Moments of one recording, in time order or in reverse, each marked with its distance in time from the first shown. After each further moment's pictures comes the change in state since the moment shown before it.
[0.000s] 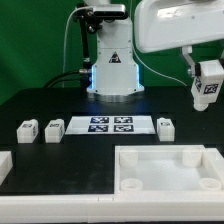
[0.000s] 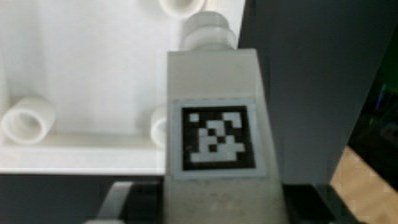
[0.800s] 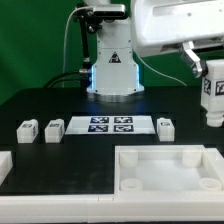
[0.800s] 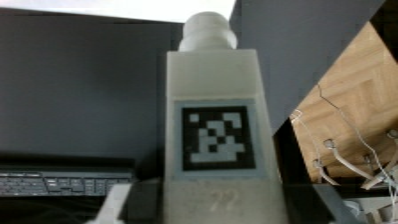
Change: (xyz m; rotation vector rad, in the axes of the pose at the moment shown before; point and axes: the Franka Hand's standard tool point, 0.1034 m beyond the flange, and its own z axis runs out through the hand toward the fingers) arm 0.040 0.007 0.009 -0.011 0.402 -0.076
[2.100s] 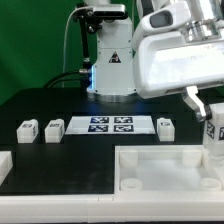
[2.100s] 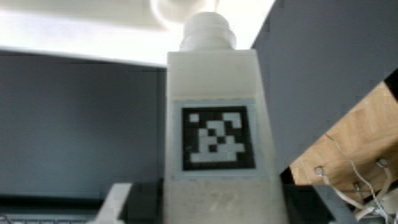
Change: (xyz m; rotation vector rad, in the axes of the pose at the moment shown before) arm -0.005 0.005 0.049 0.024 -0.058 -0.042
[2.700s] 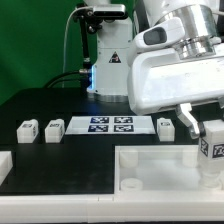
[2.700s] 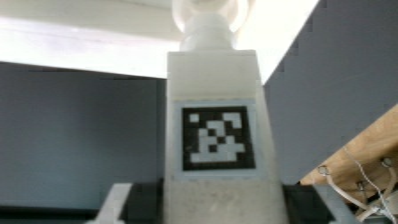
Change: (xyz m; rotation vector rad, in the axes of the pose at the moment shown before) arm -0.018 0.015 0.021 -0.009 0.001 -0.004
